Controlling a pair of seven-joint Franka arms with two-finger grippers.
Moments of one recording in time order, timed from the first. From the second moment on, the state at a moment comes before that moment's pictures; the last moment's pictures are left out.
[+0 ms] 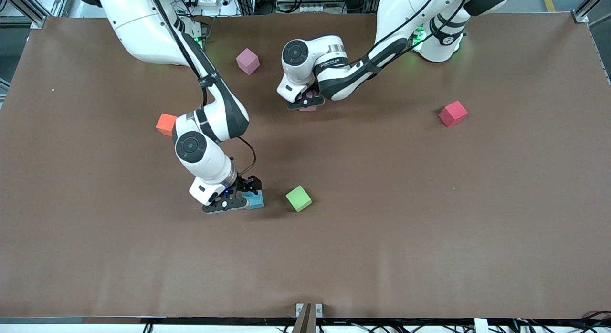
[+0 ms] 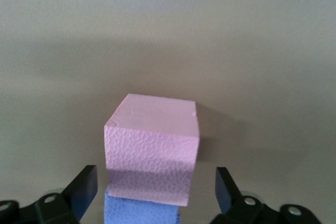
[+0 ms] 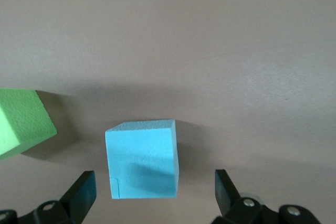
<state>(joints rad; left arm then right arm) -0.34 0.70 -0.81 -1.89 0.37 2.24 -1.45 0.48 0.63 -0.03 -1.67 0.12 2.41 0.22</state>
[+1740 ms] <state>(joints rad) 0.52 0.04 -0.65 -2.39 0.16 2.29 -0.28 0.69 0.44 -0.07 -1.93 0.13 2.48 0.54</state>
